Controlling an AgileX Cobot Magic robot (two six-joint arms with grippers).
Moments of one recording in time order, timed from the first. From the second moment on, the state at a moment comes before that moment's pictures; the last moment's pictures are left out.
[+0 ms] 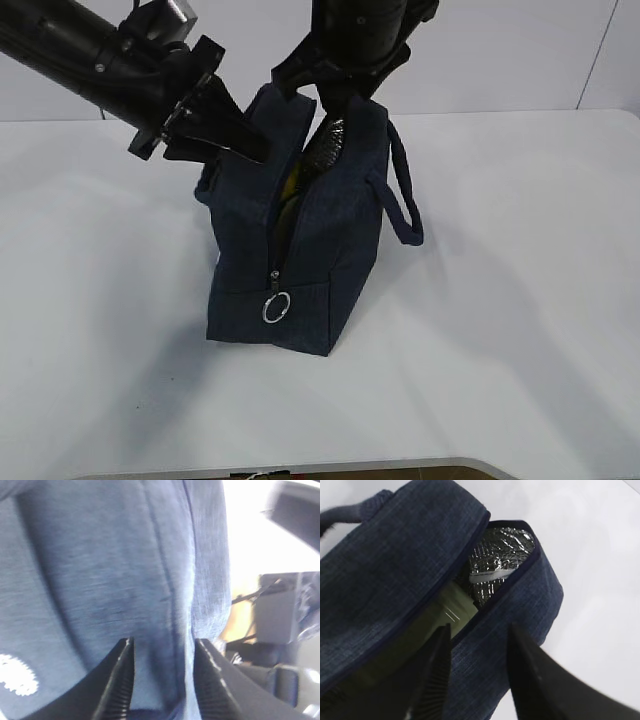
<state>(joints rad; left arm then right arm) -0.28 1.92 -1.53 -1.00 1.14 0.45 0.64 2.08 -2.13 -0.30 1.26 0.04</state>
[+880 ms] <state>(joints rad) -0.18 1.83 -1.53 -1.01 1.20 0.42 0.64 1.84 -2.13 -0.14 1.26 0.04</state>
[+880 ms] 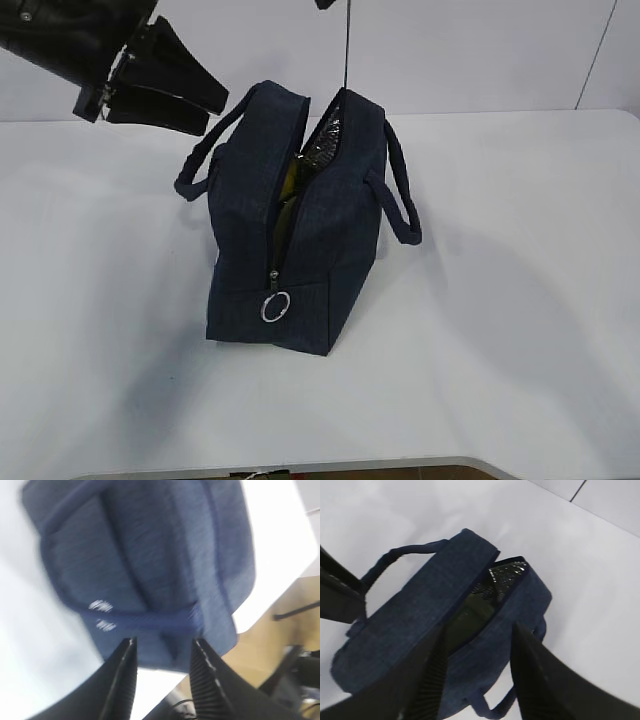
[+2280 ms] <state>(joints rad) -0.18 1.43 -1.51 -0.38 1.24 0.19 0.64 1.72 -1.97 0.01 1.26 0.04</state>
